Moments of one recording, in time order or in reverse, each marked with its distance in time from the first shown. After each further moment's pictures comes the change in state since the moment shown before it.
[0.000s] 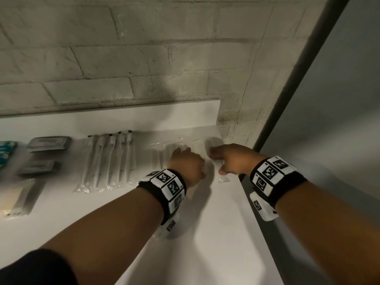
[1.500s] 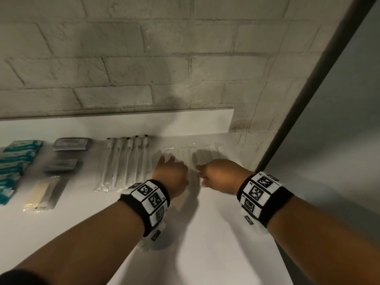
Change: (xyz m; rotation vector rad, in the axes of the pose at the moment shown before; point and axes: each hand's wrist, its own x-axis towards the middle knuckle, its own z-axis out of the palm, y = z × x) left_hand -0.048 -0.053 -0.001 0.090 -0.049 -0.116; right_hand 0.001 -0.074 0.017 -0.267 -0.031 -0.224
